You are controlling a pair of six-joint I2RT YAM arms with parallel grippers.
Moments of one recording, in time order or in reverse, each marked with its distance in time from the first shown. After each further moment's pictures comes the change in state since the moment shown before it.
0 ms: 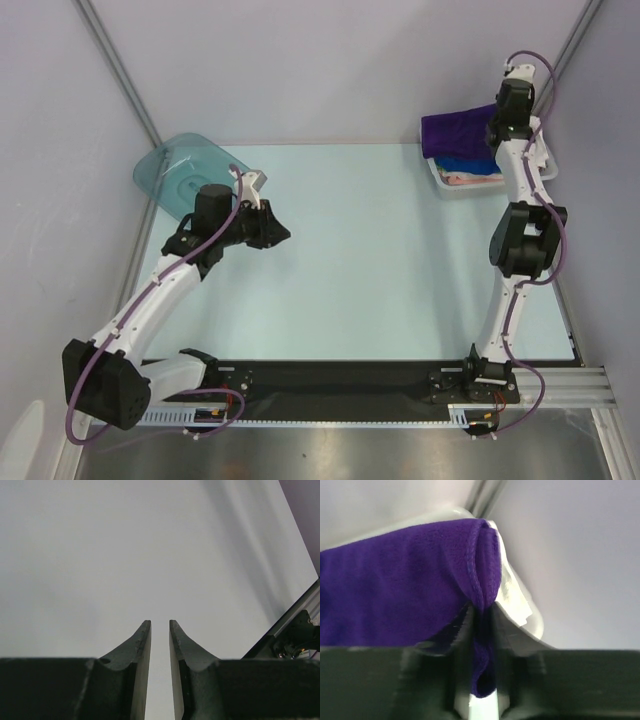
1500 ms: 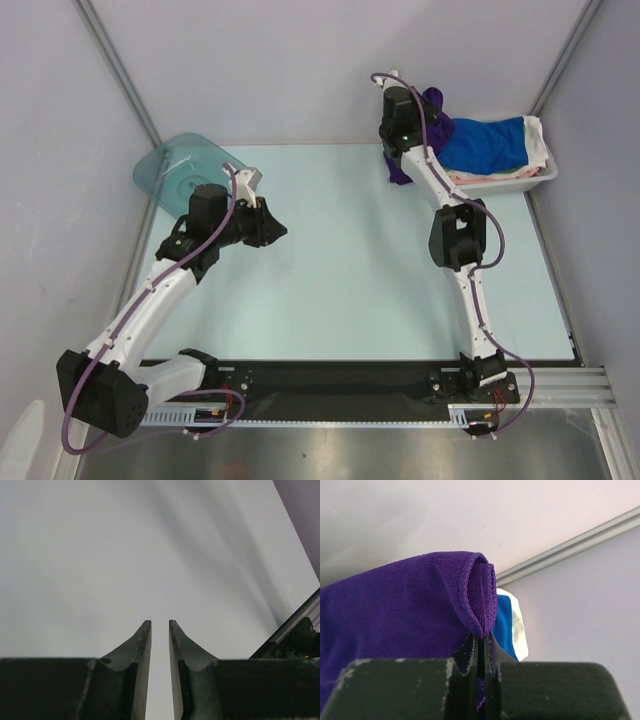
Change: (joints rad) left arm -0.001 -0.042 0.012 -0.011 -0.035 0.000; right arm 0.426 0.291 0.280 0.171 0.449 -0.568
